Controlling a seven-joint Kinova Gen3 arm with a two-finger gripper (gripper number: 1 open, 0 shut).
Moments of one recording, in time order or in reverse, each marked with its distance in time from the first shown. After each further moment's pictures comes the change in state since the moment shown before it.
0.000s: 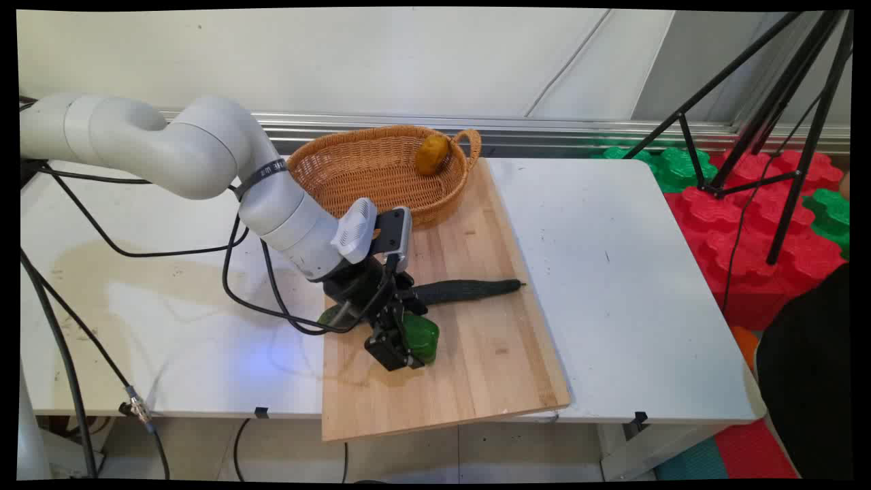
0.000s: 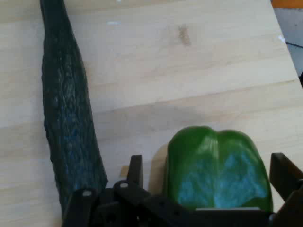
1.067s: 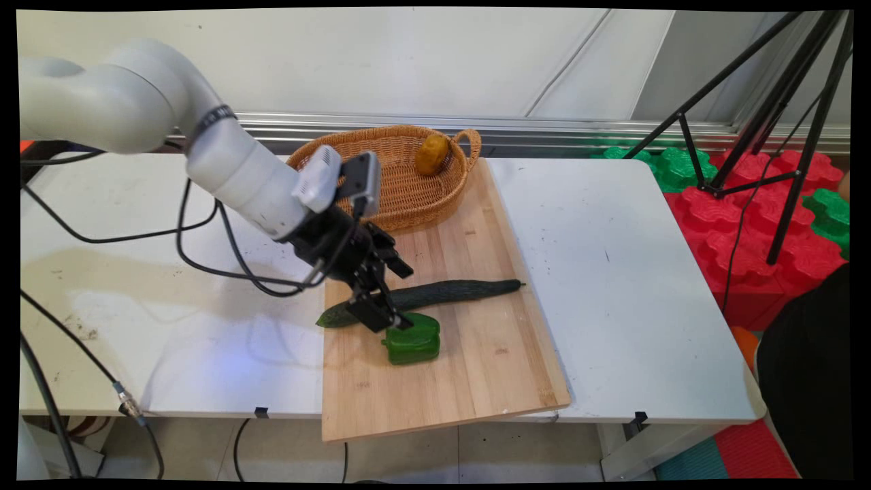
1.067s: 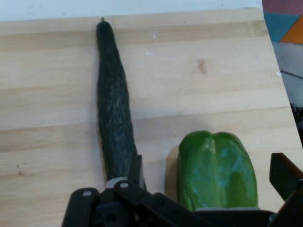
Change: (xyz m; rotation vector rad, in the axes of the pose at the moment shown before) arm 0.004 -0.002 -0.071 0.058 0.077 -0.062
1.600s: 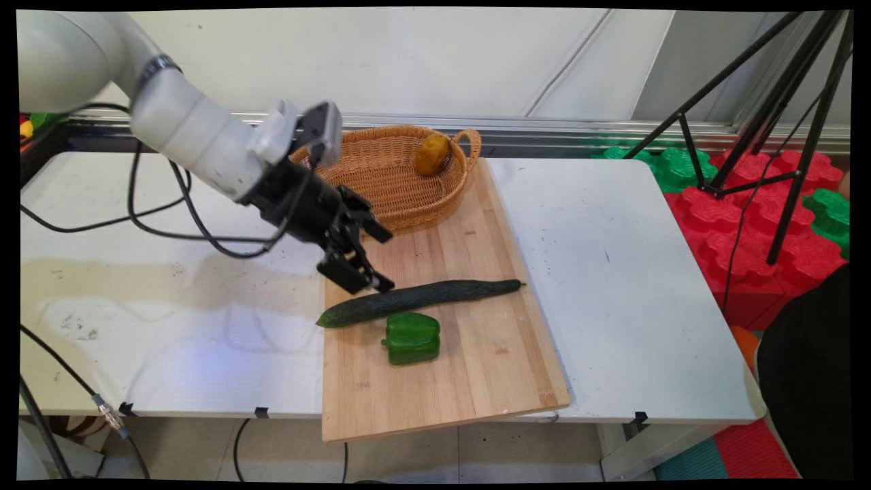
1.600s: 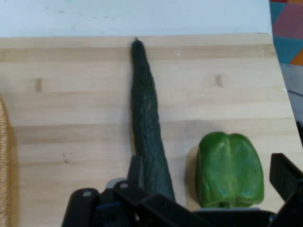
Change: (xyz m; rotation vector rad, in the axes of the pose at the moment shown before) arm -0.003 -0.012 -0.054 0.039 0.053 -0.033
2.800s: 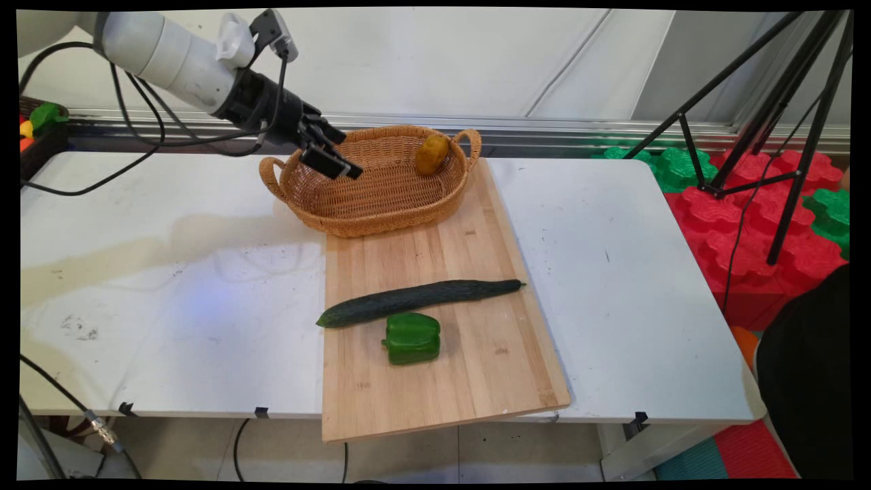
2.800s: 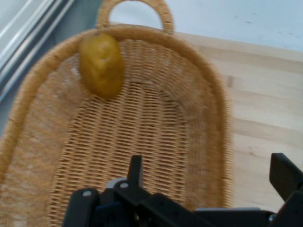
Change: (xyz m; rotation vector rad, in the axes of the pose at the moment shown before) arm -0.023 -0.117 -0.057 0.295 0.057 -0.169
